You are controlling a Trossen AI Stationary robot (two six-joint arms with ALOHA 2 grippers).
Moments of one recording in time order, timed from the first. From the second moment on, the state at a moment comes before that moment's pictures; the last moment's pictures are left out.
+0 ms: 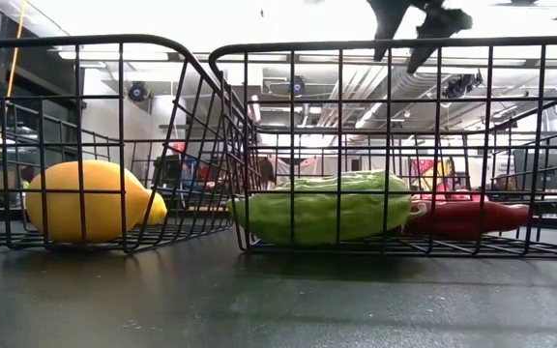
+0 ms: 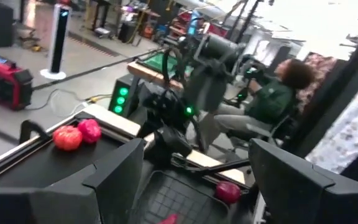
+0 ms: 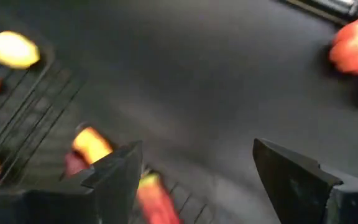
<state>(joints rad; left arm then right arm) -0.13 1.02 1.22 -0.27 -0.30 -0.40 0.01 1.50 1.56 -1.33 0.37 1.04</state>
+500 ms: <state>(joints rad) 0.22 1.15 1.22 -0.18 -0.10 -0.55 -0.53 1.50 1.54 -1.20 0.45 0.60</state>
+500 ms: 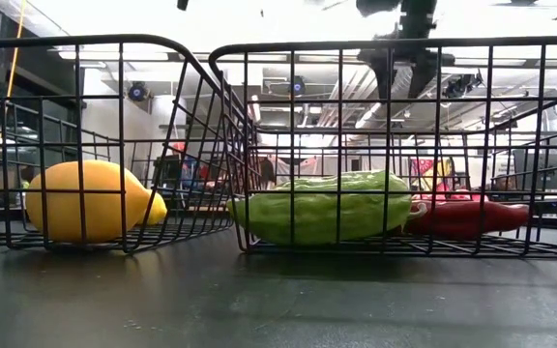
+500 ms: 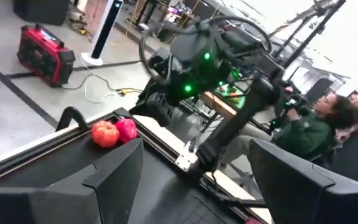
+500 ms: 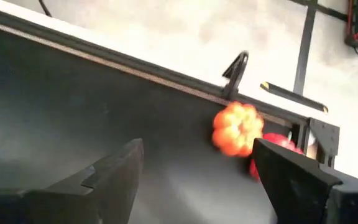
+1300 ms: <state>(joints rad) 0.62 1.23 1.22 -0.16 0.22 -0.57 -0.93 1.50 1.18 -0.89 0.14 0.34</state>
